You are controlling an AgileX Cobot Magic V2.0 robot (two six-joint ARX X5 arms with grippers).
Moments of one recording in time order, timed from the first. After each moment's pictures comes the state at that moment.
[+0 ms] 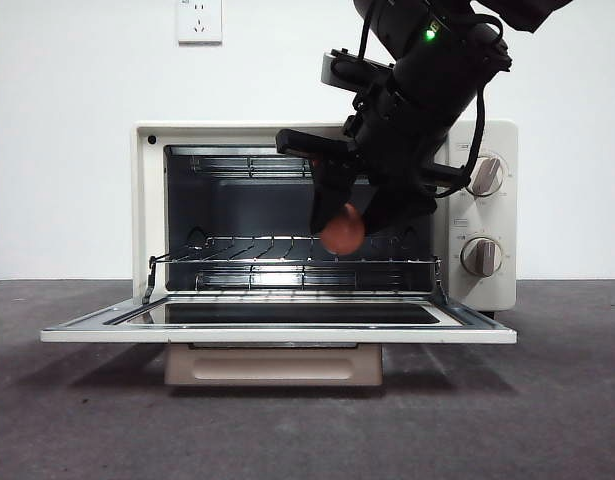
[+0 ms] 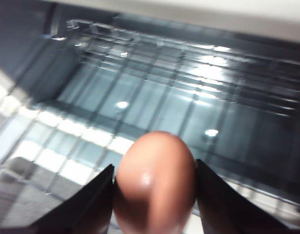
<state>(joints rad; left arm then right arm) -0.38 0.62 0.87 -0.89 0.18 -0.09 0.66 1.64 1.01 0.03 0.12 0.32</state>
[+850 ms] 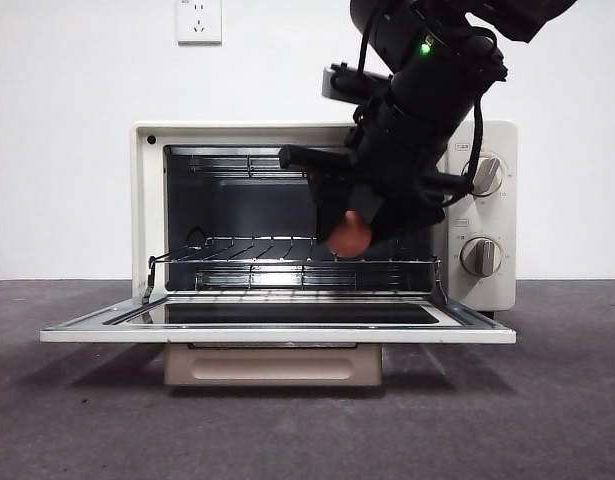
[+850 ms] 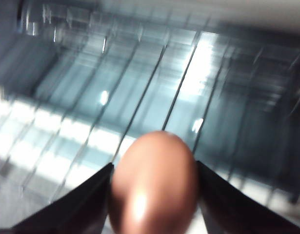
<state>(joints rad) -0.38 0.62 0.87 -0.89 0.18 -0.09 0.66 1.68 1.02 0.01 0.13 0.31</state>
